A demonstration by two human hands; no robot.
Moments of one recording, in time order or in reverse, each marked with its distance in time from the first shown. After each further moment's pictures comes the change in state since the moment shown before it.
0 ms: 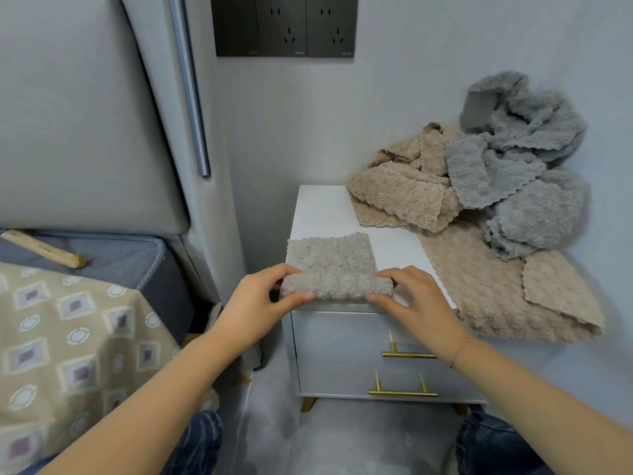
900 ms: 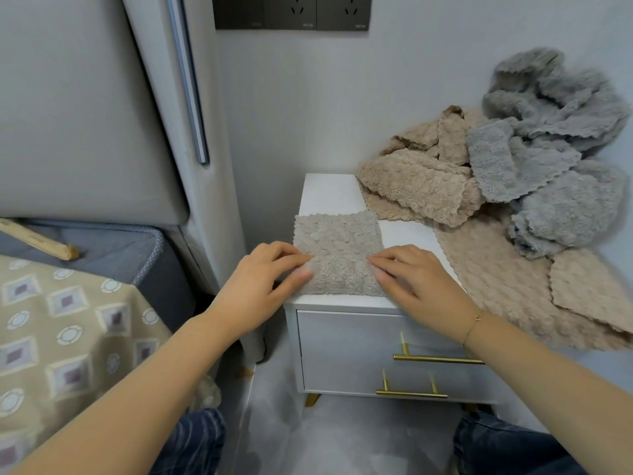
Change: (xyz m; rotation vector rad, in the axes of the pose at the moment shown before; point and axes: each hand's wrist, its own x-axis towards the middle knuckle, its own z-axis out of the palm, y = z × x) left_hand 0.025 -0.030 -0.005 0.339 -0.054 0.150; right_hand 0.034 0.010 0.002 -0.260 -0.118 -0.281
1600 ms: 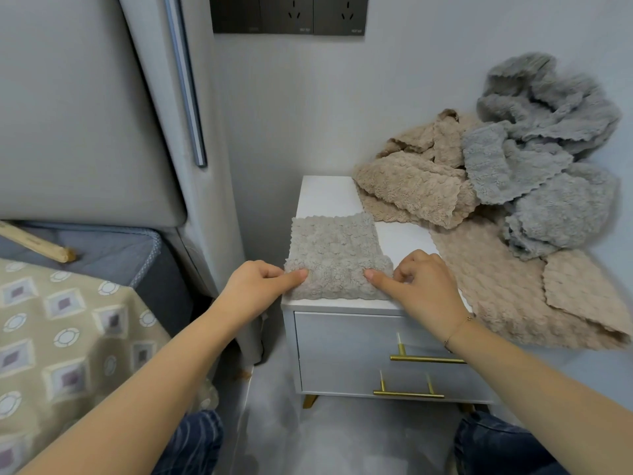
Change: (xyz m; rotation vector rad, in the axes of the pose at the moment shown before) left_hand 0.006 0.012 -0.003 -0.519 -0.082 -0.659; right_hand -0.001 -0.016 0.002 0.155 0.114 0.561
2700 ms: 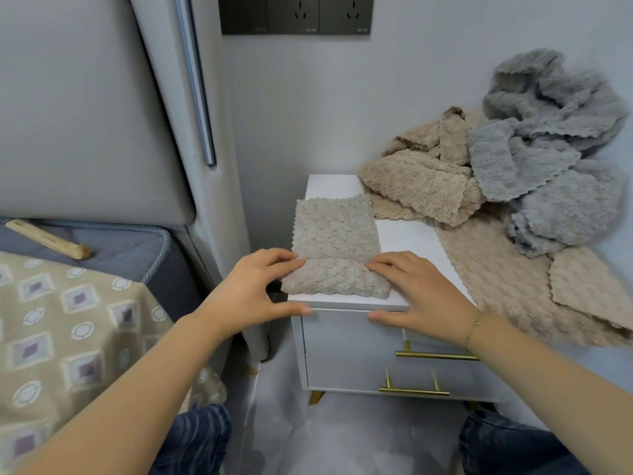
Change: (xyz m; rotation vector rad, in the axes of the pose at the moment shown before) left_hand 0.001 -0.025 -0.020 0.592 -0.017 0.645; right_hand 0.002 0.015 -0.007 -0.271 -0.267 -0.595
